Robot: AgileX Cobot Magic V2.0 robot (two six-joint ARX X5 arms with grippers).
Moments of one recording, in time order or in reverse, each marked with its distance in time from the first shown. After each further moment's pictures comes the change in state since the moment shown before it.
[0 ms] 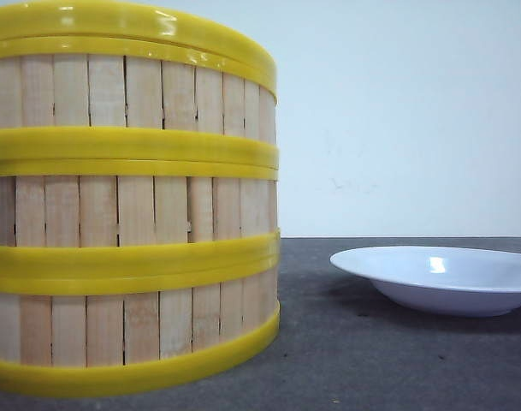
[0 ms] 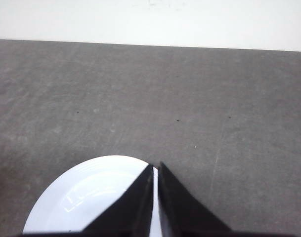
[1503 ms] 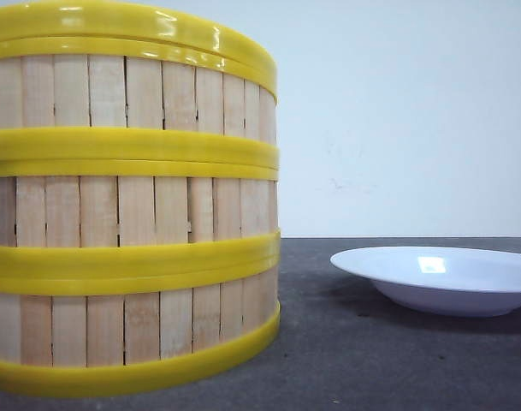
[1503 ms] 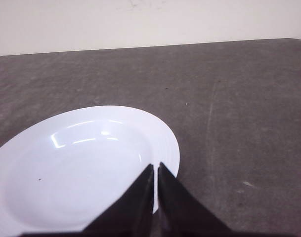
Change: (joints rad) left arm 0.000 0.000 0.000 0.001 0.000 0.000; right arm 0.015 -0.806 -0.854 0.283 0.077 0.082
